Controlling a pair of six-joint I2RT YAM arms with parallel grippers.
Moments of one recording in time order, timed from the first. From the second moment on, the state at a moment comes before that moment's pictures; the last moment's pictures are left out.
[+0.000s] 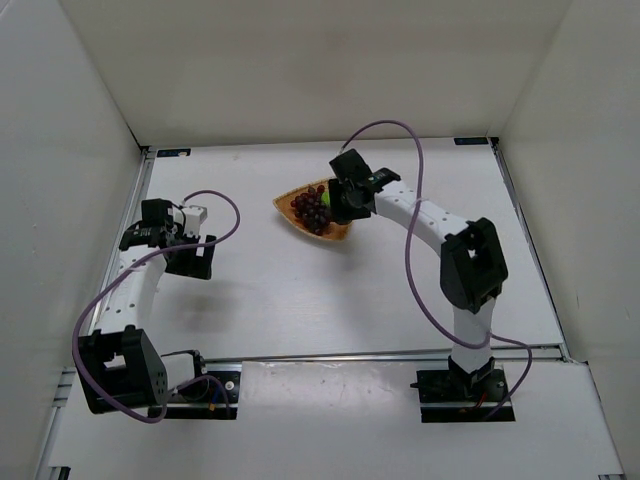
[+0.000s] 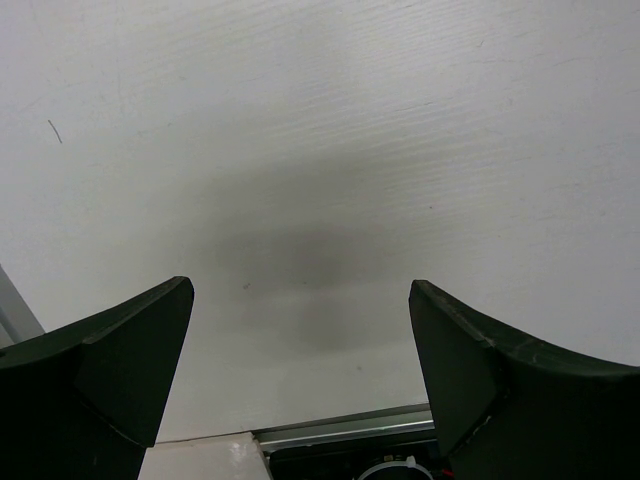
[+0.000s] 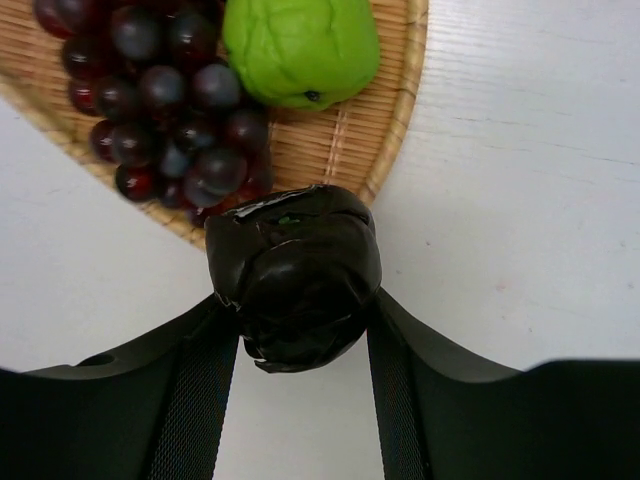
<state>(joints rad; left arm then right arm) 0.12 1.21 0.93 -0.84 0.13 0.32 0.66 1.92 1.65 -0.69 0.16 0.39</state>
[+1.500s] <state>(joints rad) 0.04 1.25 1.04 -0.84 0.22 0.23 -0.02 1.03 0.84 -0.82 0.03 0.50</state>
